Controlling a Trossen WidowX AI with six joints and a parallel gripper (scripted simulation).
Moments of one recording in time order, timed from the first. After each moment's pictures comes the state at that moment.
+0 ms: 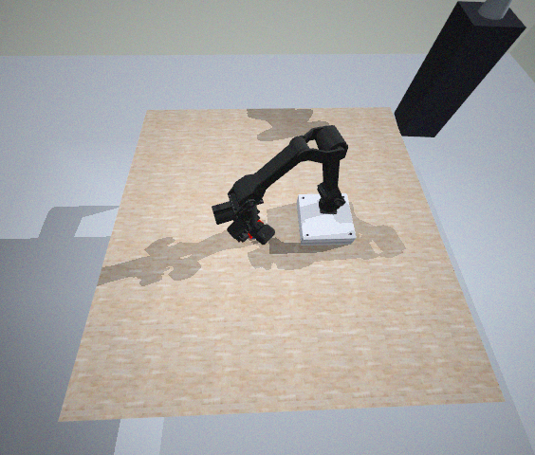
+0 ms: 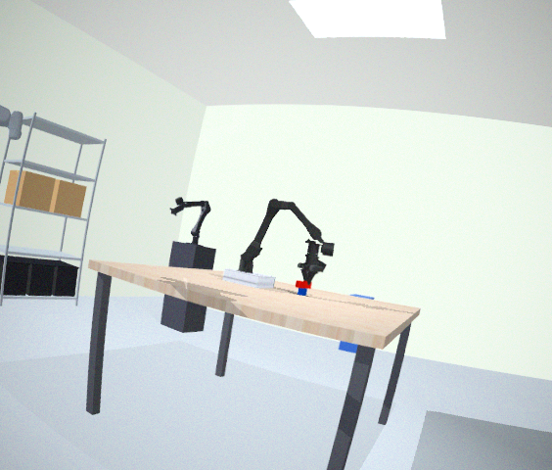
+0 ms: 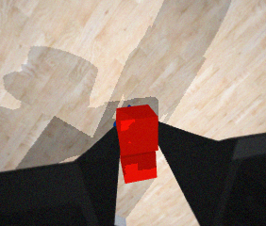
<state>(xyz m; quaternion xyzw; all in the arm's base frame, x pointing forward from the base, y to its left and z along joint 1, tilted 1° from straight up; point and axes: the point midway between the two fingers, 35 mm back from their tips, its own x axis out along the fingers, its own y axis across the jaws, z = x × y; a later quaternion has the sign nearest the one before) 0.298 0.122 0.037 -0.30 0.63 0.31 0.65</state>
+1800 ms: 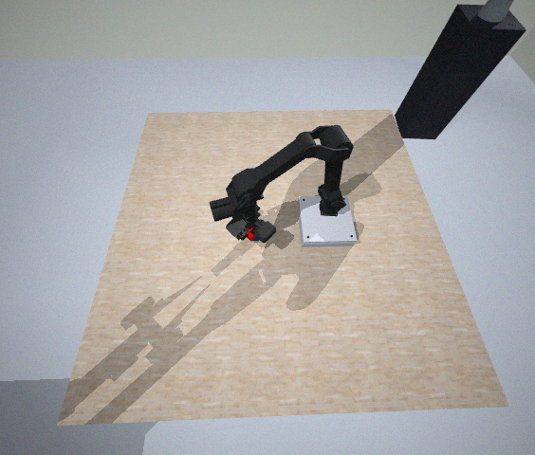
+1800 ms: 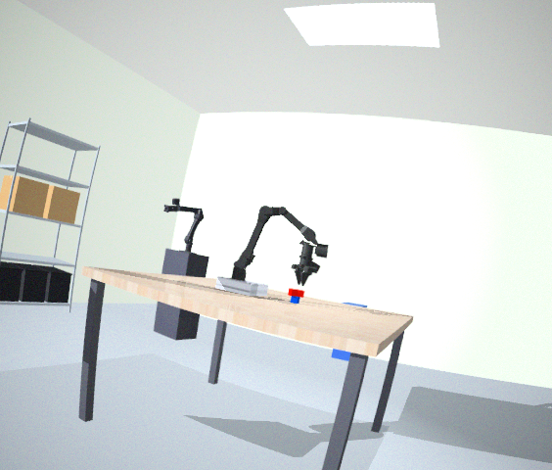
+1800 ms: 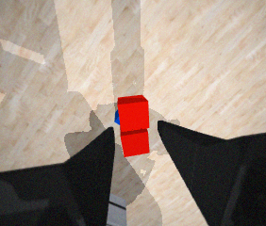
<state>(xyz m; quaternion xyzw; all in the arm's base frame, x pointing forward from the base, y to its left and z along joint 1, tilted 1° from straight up) 0.296 0.121 0.071 -0.30 0.63 0.31 0.64</state>
